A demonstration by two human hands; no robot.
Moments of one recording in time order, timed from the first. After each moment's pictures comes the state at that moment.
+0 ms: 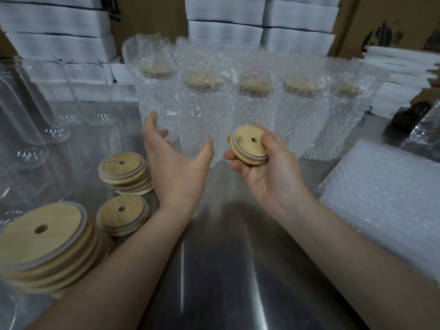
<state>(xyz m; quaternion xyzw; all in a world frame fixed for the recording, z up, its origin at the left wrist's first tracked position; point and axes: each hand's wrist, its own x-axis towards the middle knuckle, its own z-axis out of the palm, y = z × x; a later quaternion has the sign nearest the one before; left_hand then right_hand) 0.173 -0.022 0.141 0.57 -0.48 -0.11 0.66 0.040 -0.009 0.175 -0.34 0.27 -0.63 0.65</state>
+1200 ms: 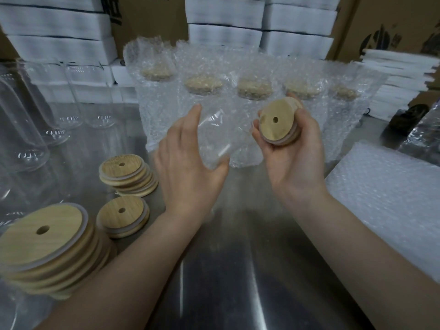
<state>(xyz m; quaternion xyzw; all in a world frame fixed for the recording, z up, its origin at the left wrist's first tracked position) 0.162 -0.005 0.148 0.55 -0.61 0.09 0.57 0.025 -0.014 0.192 -0.35 0.22 -0.72 0.55</state>
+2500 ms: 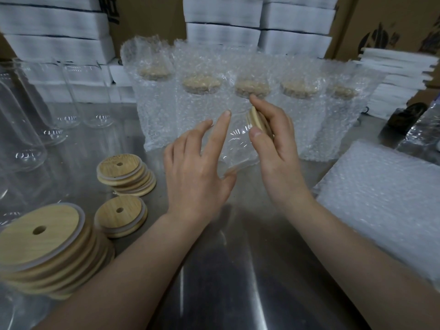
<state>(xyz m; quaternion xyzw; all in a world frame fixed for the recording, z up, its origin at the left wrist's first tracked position) 0.159 -0.005 0.140 0.52 -0.69 0.17 0.47 0.029 -0.008 0.179 -0.68 0.38 -0.60 0.20</state>
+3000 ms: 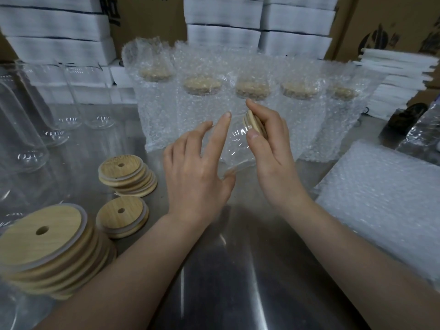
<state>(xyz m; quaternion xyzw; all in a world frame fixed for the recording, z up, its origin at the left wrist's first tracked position) 0.160 -0.008 0.138 0.52 -0.68 0.20 0.47 0.032 -0.007 0.178 -0.70 0.38 -0.57 0.21</state>
